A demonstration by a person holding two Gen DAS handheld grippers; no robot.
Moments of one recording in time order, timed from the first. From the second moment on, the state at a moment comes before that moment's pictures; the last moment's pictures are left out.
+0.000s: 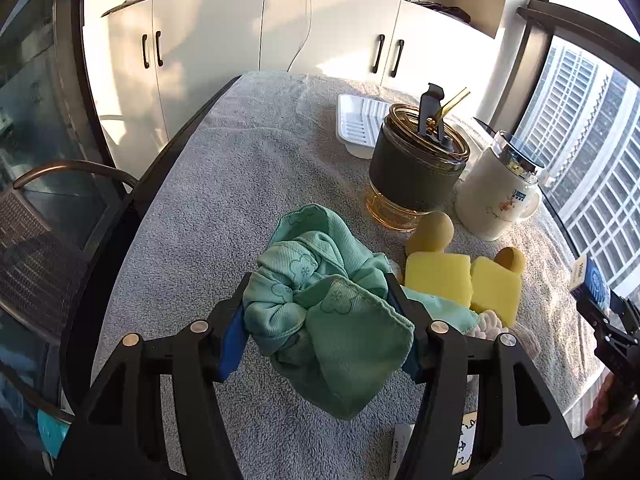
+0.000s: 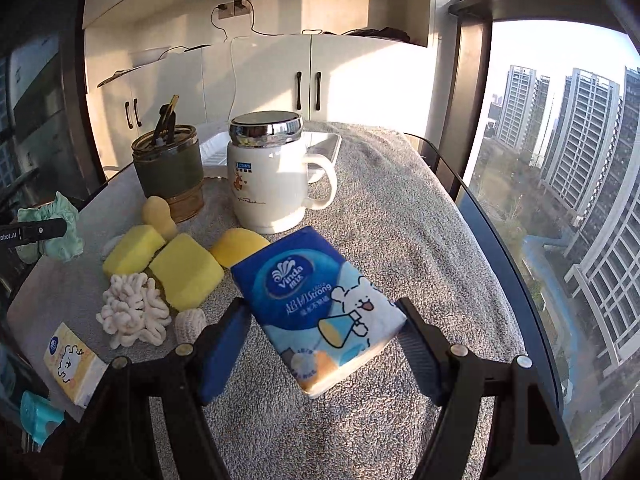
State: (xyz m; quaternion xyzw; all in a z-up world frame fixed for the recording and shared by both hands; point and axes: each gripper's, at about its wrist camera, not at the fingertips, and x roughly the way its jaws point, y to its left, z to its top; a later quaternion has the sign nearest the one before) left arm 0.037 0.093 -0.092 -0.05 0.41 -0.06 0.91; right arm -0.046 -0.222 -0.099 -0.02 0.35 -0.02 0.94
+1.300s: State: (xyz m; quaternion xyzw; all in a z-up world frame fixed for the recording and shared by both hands) left arm 0.313 0.110 -0.094 0.06 0.36 0.00 0.93; right arm 0.233 -0.330 -0.079 -0.04 0.38 -0.09 0.92
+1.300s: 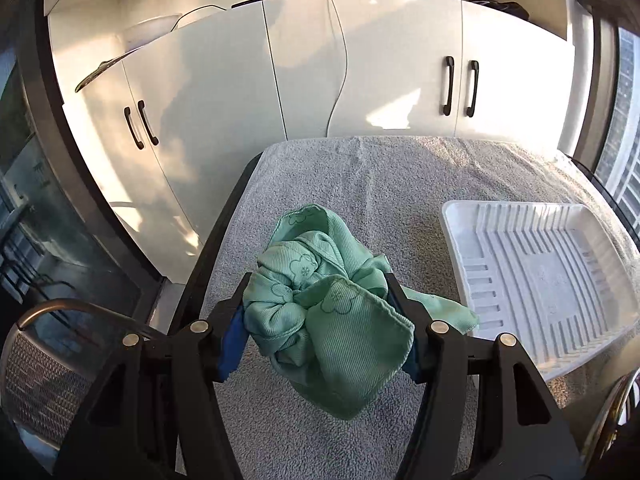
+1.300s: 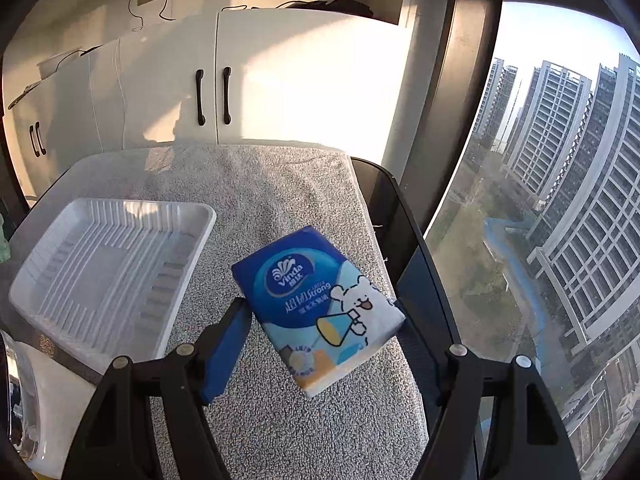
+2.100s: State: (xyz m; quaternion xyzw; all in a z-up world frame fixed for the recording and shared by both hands) left arm 0.390 -0.021 -0.136 0.08 0.51 -0.21 0.83; right arm 0.372 -0.219 -0.126 -0.07 0.54 0.10 0.83
